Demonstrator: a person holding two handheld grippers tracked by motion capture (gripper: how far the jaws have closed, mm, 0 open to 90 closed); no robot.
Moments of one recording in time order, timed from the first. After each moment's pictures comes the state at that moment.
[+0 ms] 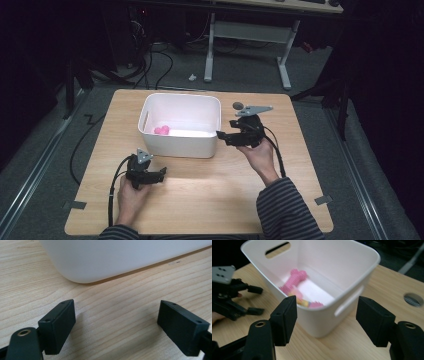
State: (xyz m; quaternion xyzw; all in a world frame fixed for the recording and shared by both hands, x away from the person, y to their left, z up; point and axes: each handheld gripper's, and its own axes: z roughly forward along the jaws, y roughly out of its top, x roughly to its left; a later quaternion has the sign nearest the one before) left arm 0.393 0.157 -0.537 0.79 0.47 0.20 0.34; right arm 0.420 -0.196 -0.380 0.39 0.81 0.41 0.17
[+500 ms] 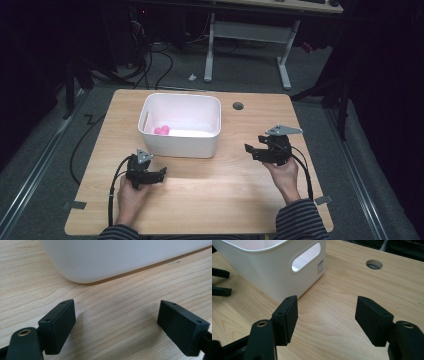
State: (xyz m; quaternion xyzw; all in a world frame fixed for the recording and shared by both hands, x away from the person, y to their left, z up) left arm 0.393 0.157 -0.537 0.79 0.47 0.20 0.34; right arm 0.385 -0.266 -0.418 0.45 0.77 0.39 0.20
